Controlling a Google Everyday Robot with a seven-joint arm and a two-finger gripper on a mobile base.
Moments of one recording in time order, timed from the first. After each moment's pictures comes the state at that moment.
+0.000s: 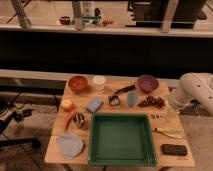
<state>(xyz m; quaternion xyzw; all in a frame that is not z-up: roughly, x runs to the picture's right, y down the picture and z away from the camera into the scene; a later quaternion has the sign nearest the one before) 0.349 0.108 0.776 -0.27 -0.03 0.09 0.96</state>
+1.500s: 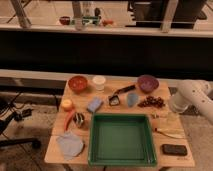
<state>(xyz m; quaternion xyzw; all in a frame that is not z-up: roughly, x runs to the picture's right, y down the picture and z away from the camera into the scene) 0.382 0.140 0.835 -0.28 -0.02 0.08 0.96</state>
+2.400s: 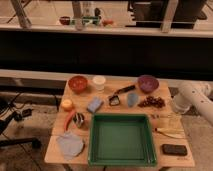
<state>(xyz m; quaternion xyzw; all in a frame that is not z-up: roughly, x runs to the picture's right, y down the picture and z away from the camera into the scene) 0.404 0.151 0.849 -0.30 0.01 0.10 0.95</state>
